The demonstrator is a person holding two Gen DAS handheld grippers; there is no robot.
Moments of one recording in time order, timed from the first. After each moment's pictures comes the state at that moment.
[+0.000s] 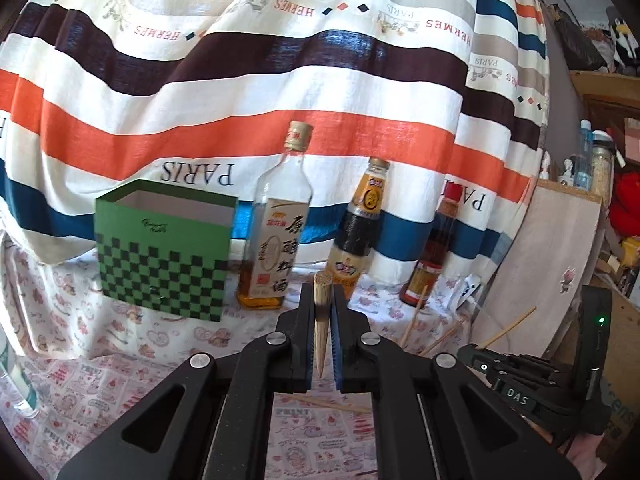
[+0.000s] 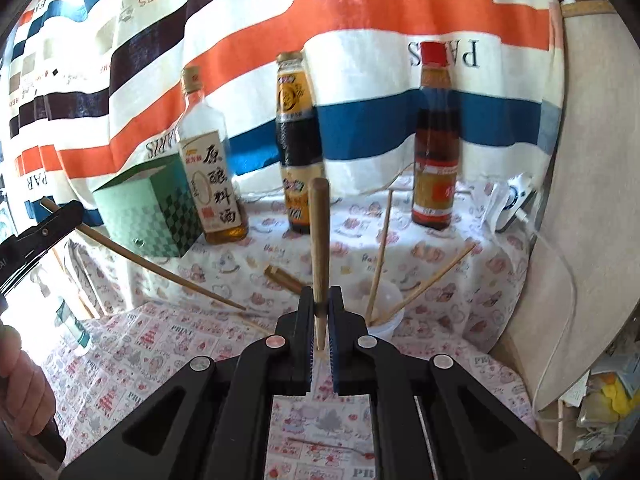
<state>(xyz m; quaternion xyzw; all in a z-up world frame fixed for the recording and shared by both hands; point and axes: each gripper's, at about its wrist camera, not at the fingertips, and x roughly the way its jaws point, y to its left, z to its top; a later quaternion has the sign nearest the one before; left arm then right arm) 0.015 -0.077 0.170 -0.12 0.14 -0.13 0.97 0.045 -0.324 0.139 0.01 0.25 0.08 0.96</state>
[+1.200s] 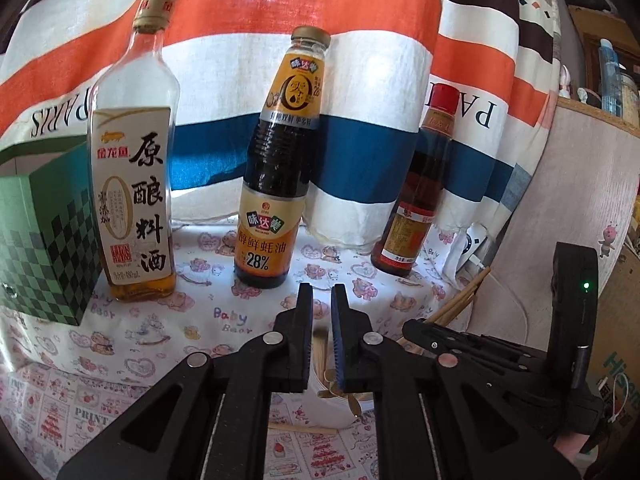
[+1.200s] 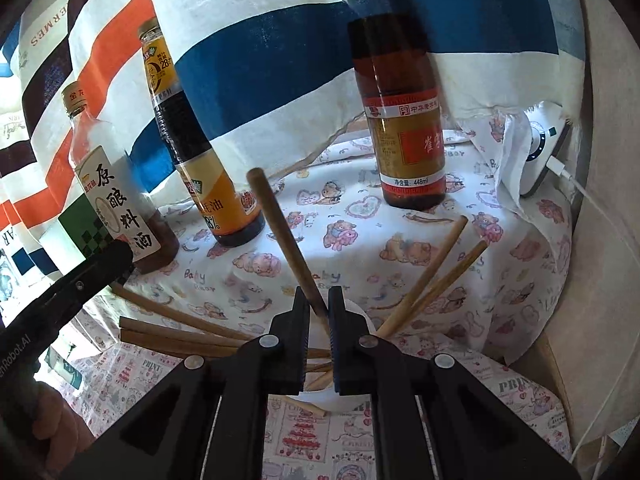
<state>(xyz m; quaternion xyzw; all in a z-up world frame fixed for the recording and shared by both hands) 0.137 -0.192 0.121 -0.06 0.21 -0.17 0.96 0.168 -0.389 0.077 0.10 0.31 0.11 0.94</state>
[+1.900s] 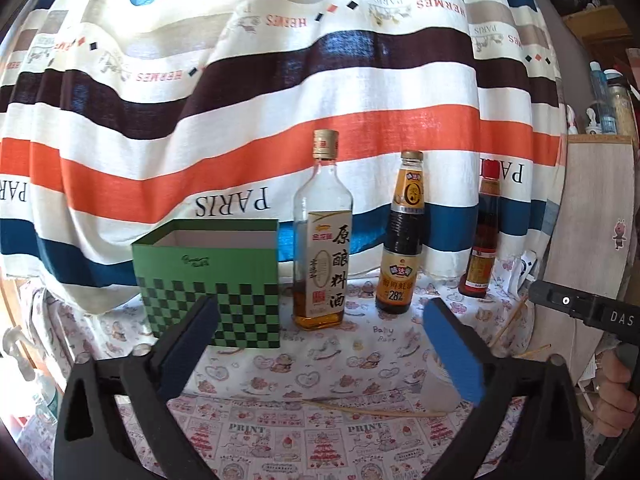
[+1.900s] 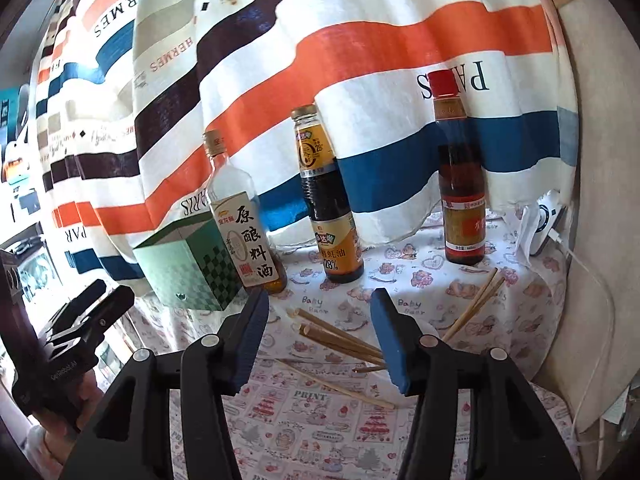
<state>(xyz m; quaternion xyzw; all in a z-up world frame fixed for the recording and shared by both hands) 0.014 -0.071 0.149 -0.02 0.09 -0.03 0.99 0.046 -0.332 0.150 0.08 0.19 0.16 0.96</state>
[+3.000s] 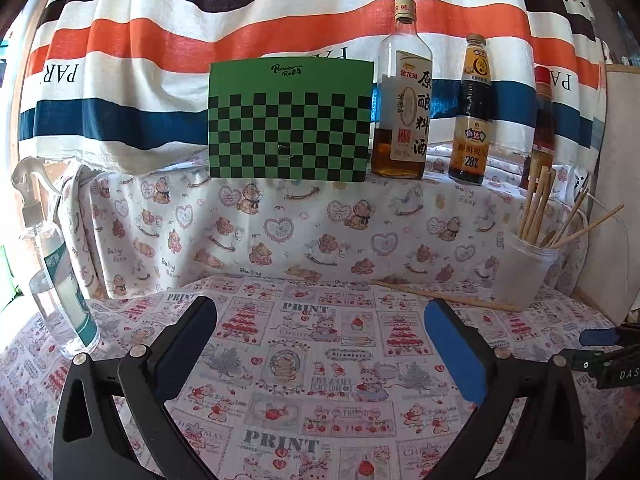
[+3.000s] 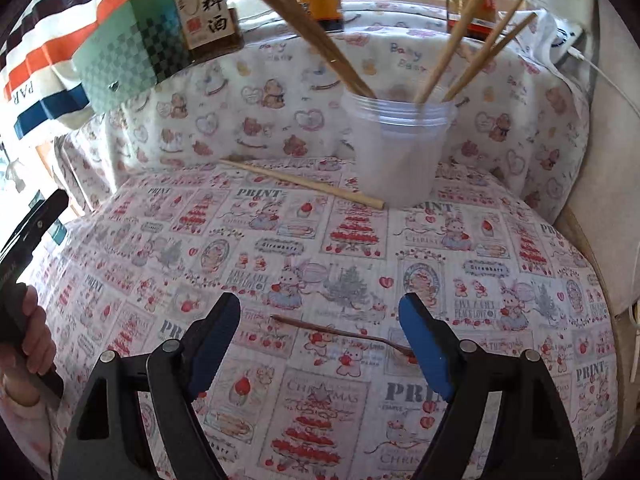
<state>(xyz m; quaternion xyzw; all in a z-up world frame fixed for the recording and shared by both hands) 0.000 -0.023 0.002 -0.04 0.20 0.03 0.98 0.046 -0.307 -0.033 -0.01 0.42 0.13 0.90</state>
